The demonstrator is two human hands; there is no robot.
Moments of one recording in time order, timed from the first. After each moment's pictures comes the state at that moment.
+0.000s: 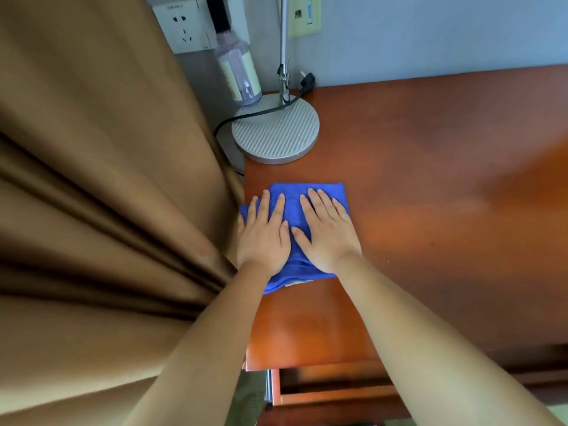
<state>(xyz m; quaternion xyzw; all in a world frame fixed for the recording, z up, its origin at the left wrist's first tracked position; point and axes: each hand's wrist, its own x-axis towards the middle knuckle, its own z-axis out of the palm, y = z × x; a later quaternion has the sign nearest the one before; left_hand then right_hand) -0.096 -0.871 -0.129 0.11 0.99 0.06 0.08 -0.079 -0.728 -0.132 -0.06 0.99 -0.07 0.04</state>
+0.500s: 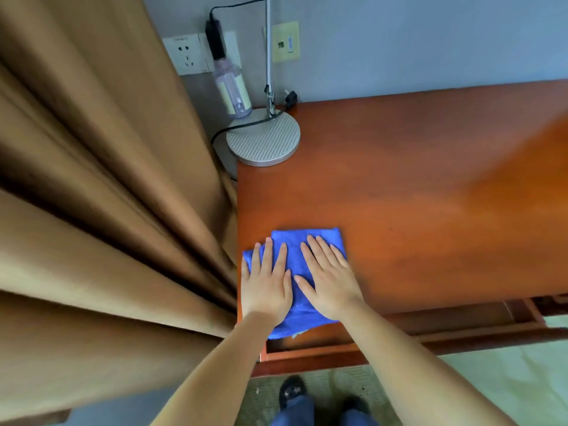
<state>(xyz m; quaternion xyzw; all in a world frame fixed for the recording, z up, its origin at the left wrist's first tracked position) 0.032 -0.868 -0.128 0.12 0.99 0.05 0.11 0.049 -0.714 -0.132 -0.06 0.99 -0.09 0.08</state>
